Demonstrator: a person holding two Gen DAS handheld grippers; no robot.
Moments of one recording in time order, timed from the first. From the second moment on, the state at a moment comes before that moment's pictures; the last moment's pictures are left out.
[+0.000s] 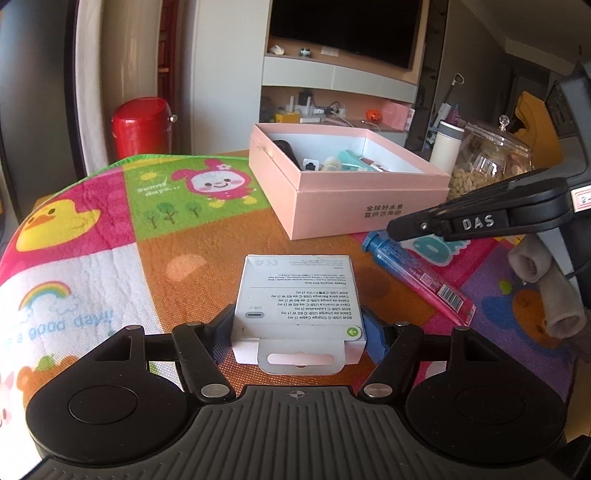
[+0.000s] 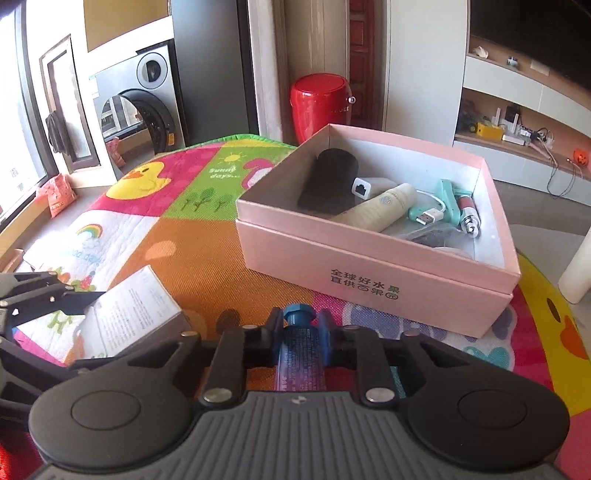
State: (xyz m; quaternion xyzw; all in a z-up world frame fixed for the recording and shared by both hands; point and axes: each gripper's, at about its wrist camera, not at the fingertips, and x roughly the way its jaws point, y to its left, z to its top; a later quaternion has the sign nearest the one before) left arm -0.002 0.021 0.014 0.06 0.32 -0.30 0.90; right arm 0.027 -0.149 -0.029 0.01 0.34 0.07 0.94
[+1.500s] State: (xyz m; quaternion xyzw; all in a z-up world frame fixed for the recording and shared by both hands) left arm -0.015 0.004 0.038 0.06 0.28 -0.32 0.90; right arm -0.024 -0.156 0.007 0.01 0.28 0.07 0.96
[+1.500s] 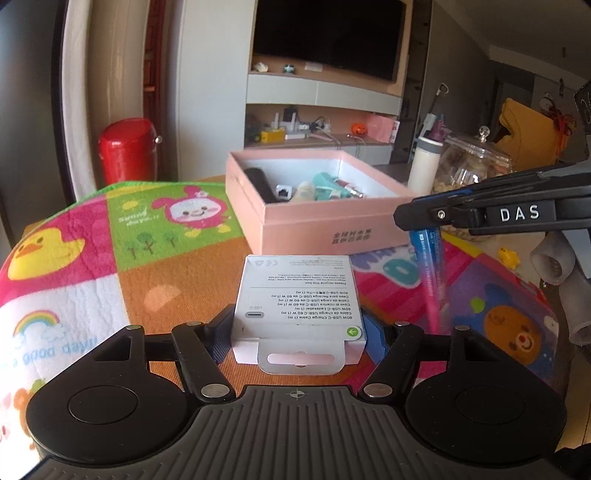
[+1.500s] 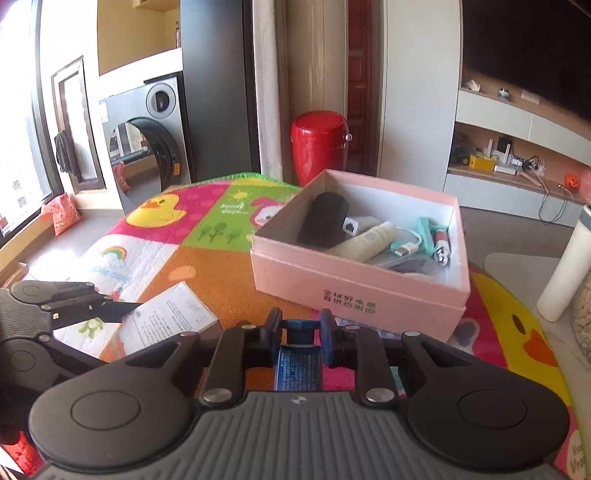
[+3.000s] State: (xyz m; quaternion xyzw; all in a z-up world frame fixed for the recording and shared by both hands) left arm 0.145 0.032 0.050 0.00 0.32 -0.09 0.94; right arm 0.115 -0.160 -0.024 -0.07 0.27 0.07 0.96
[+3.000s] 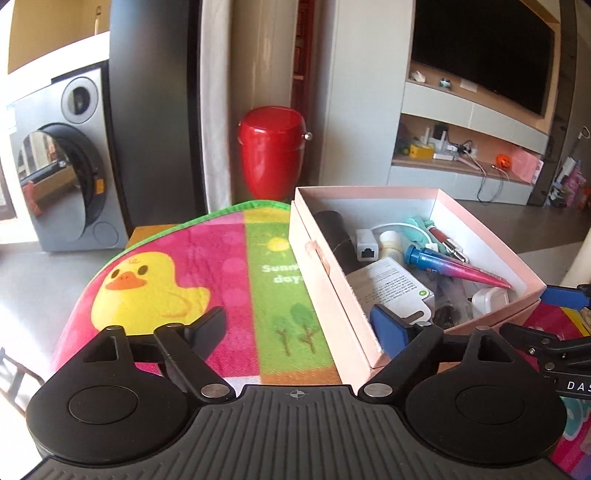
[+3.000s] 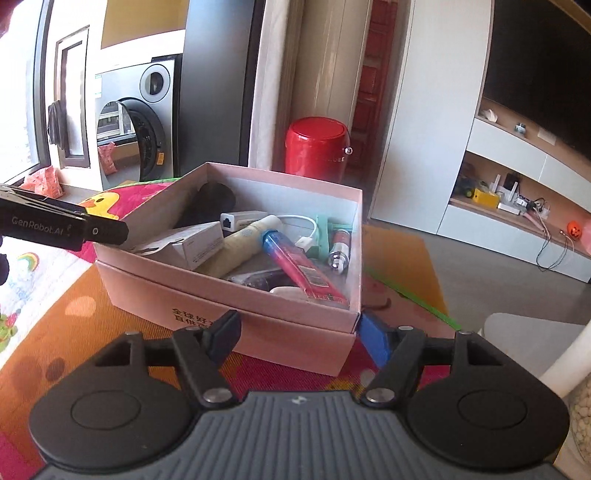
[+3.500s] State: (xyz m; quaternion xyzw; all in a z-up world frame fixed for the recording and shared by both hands) left arm 0.051 0.024 0.046 -0.02 0.28 -0.06 0.96; right arm 0.089 -0.152 -0.043 0.00 0.31 0.00 0.95
